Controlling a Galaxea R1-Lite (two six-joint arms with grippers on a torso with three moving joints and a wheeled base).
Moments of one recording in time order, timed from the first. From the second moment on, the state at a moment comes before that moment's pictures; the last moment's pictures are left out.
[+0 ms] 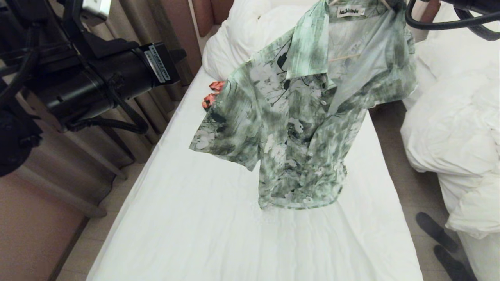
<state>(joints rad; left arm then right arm) -0.43 1.51 -1.17 -0.52 -0.01 -0.09 0.38 1.75 -1.93 -0.22 0.18 0.28</state>
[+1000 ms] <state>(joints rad) -0.43 1.51 -1.17 -0.53 -0.01 -0.10 0.46 1.81 -1.99 -0.23 -0.08 0.08</state>
